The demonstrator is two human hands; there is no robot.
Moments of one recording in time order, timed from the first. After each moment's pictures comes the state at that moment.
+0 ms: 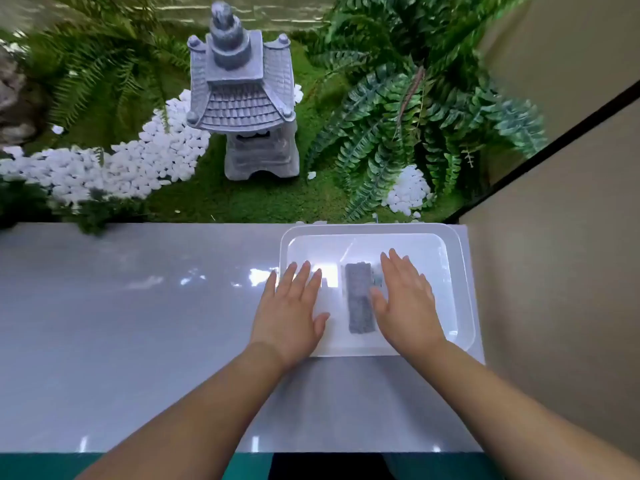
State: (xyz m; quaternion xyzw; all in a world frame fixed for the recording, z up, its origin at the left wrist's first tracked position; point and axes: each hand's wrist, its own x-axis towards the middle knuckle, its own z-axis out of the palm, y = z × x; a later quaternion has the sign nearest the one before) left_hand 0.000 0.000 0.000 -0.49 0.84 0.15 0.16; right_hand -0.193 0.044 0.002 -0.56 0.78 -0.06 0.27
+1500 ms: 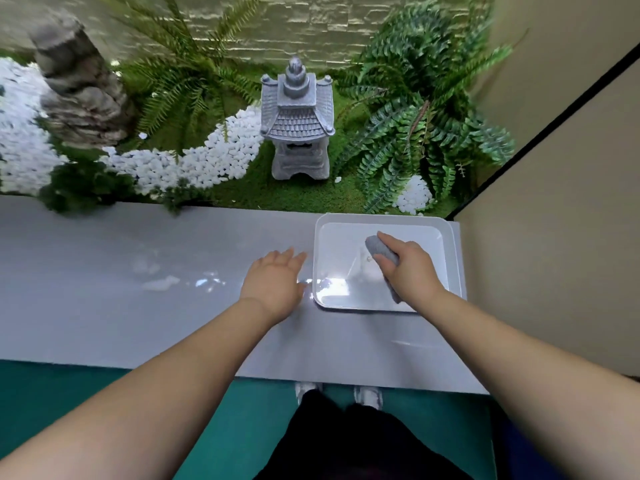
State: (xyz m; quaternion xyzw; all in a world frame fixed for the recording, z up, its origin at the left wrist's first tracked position) left_hand 0.081 0.025 0.111 -0.55 0.79 0.20 0.17; right_hand -0.156 0.060 0.108 -0.51 0.76 -0.19 0.35
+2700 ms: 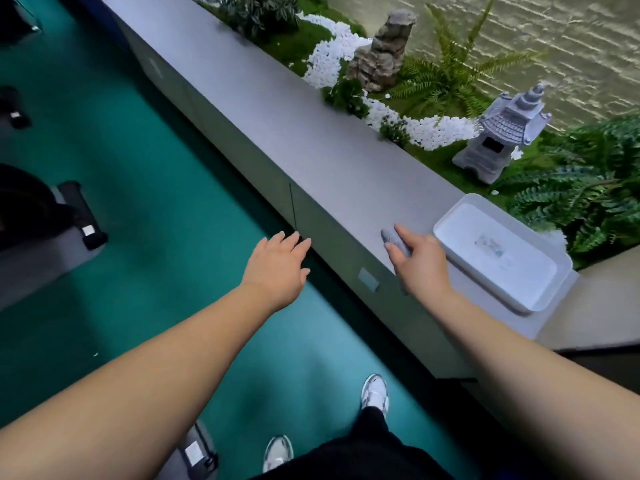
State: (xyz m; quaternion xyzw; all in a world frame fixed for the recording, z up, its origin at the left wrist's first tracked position) left_hand 0.190 0.471 0.197 -0.80 0.58 0.10 0.08; right_hand -0.012 0.332 0.186 -0.77 0.52 -0.18 0.32
